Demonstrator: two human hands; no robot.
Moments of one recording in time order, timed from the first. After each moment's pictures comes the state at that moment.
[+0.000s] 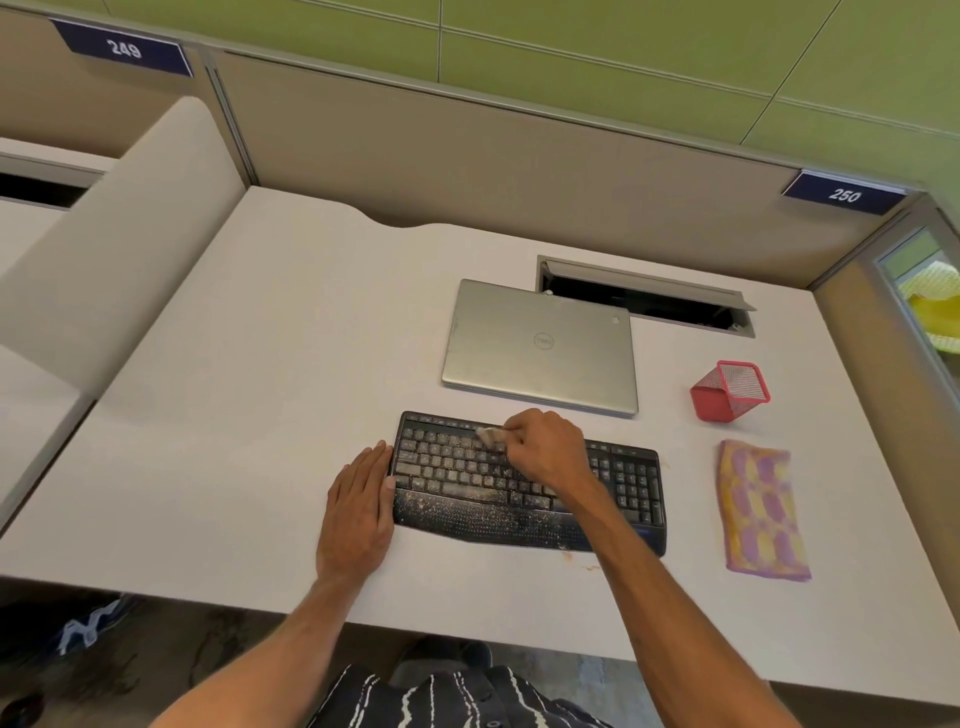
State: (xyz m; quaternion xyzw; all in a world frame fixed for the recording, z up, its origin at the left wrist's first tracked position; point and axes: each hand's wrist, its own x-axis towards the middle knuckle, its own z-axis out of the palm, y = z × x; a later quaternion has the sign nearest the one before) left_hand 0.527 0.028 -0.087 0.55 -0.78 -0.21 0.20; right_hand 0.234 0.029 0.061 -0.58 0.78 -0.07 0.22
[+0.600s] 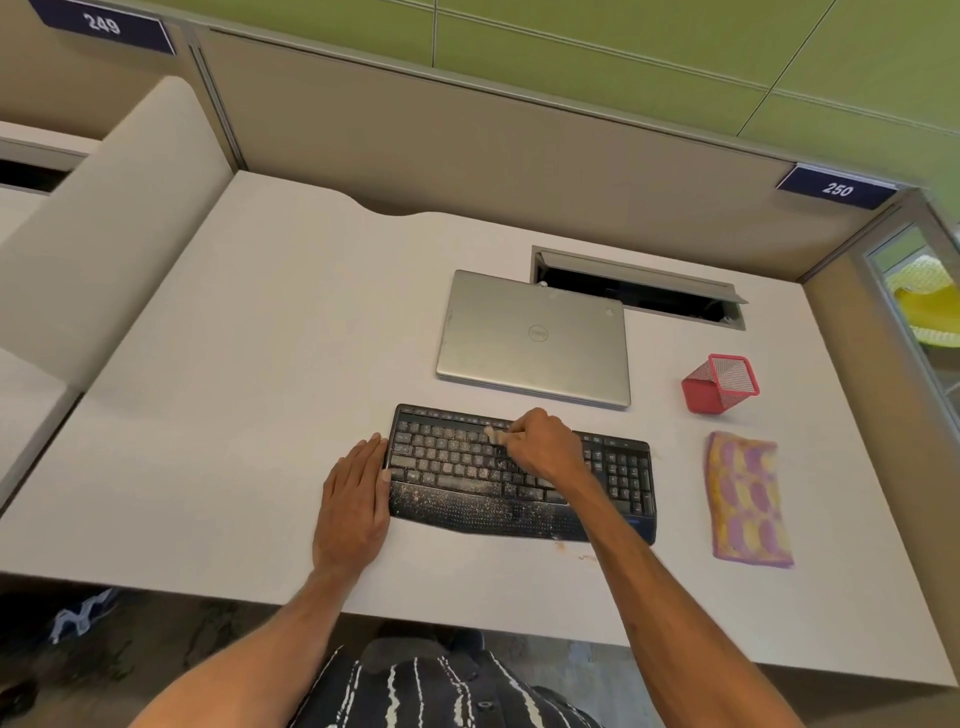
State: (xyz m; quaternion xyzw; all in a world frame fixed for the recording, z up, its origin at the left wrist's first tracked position) left_hand 0.527 0.027 -0.086 0.54 -0.79 -0.21 0.19; right_hand 0.231 0.030 0.054 -0.50 0.82 -0.05 0.27
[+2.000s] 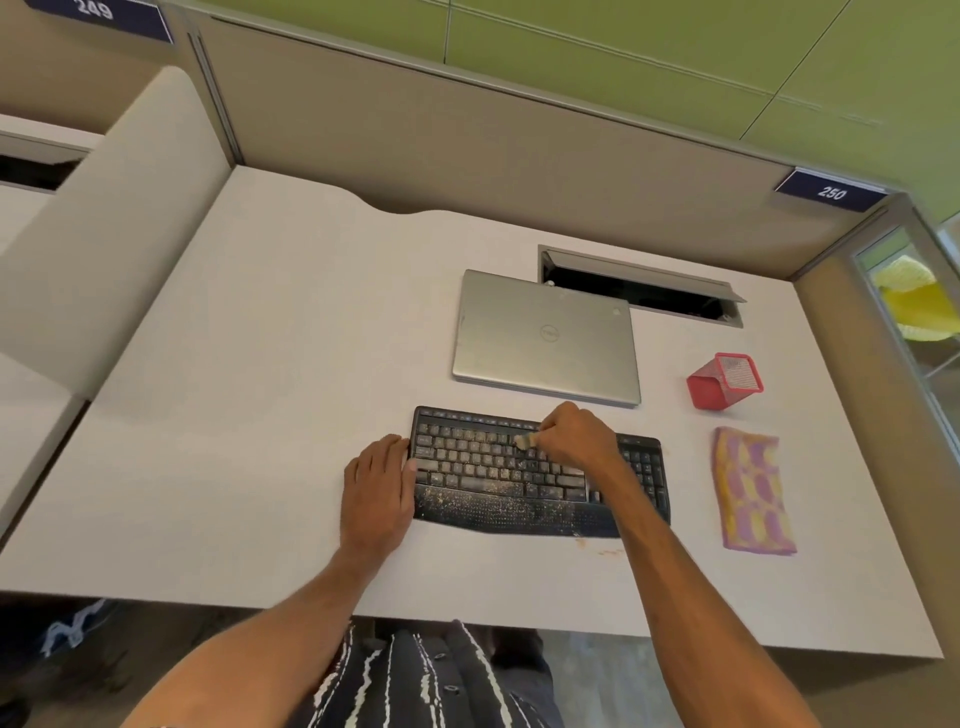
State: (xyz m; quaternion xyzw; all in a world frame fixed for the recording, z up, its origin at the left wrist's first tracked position) left_hand 0.526 0.004 -0.070 0.53 -0.80 -0.19 0.18; right_hand 0.231 0.022 0.074 -0.47 0.84 0.02 0.26
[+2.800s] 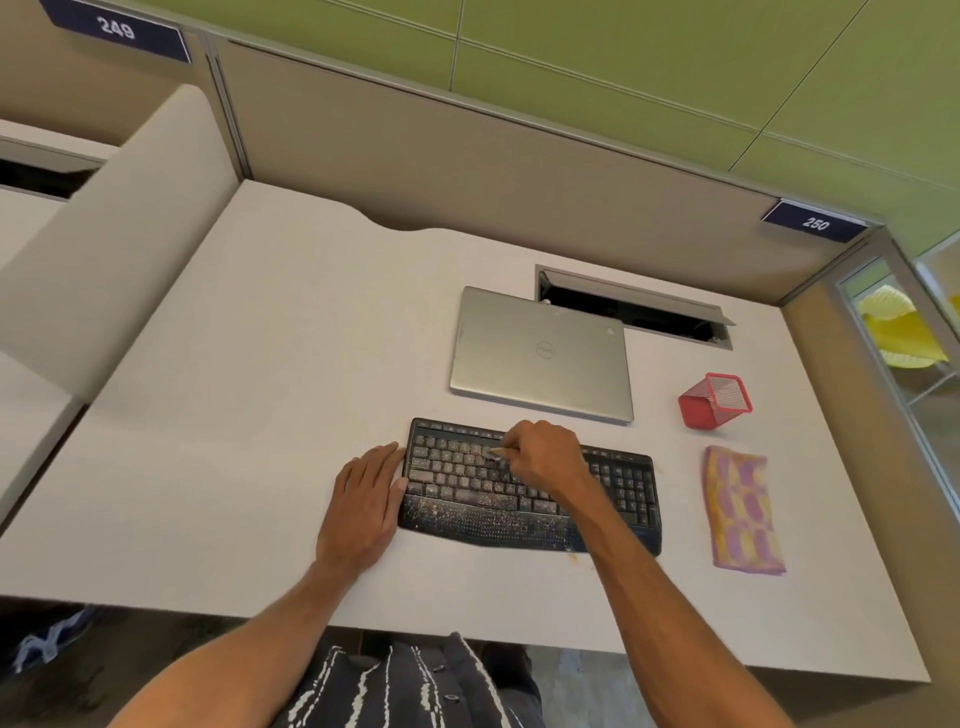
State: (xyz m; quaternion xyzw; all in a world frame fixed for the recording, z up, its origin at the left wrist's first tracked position) left_hand 0.549 -0.004 -0.086 0.47 -0.84 -0.21 0.16; right_hand 0.261 0.016 0.066 -0.61 0.77 0.04 0.19
